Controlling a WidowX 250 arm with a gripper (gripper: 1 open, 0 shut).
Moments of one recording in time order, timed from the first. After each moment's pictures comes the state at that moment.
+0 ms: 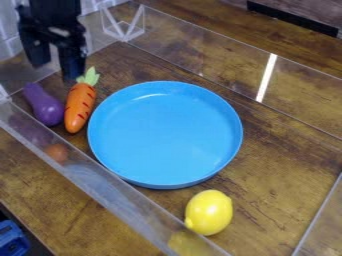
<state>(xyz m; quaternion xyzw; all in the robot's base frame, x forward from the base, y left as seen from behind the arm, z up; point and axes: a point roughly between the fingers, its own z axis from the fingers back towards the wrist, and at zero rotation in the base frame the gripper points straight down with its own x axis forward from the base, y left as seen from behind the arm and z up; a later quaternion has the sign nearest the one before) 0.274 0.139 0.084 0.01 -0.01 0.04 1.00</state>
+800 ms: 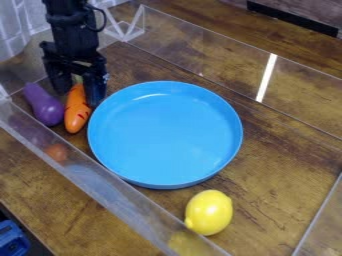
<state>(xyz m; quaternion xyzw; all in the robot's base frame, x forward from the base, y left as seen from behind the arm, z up) 0.299 0.139 0.037 -0.02 -0.02 0.07 1.00</state>
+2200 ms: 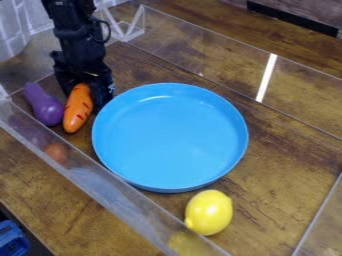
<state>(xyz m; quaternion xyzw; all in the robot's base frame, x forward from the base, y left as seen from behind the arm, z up) 0.305 0.137 0.021 -0.03 -0.04 0.05 1.00</state>
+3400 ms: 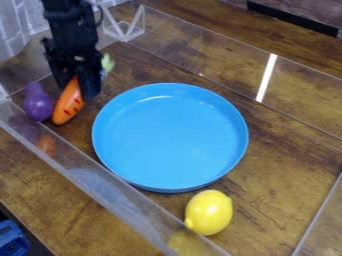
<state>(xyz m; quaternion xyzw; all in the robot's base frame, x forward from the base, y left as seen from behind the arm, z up) 0.299 0.141 0.053 -0.02 -0.04 0.03 1.00</state>
